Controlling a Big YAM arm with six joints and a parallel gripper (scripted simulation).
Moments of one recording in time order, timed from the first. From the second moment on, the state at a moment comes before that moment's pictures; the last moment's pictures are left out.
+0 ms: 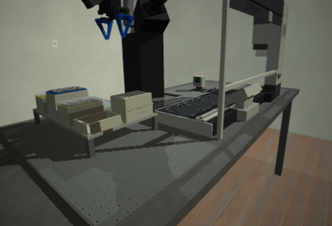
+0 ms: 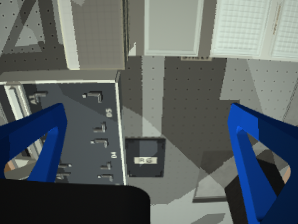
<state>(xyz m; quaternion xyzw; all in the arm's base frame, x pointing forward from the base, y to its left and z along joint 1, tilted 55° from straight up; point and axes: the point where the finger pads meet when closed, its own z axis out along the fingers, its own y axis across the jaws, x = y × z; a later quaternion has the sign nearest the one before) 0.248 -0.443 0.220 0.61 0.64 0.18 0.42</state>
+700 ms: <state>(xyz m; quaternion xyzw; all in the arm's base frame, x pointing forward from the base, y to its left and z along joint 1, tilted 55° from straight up) 0.246 -0.440 0.225 0.61 0.65 0.18 0.42</state>
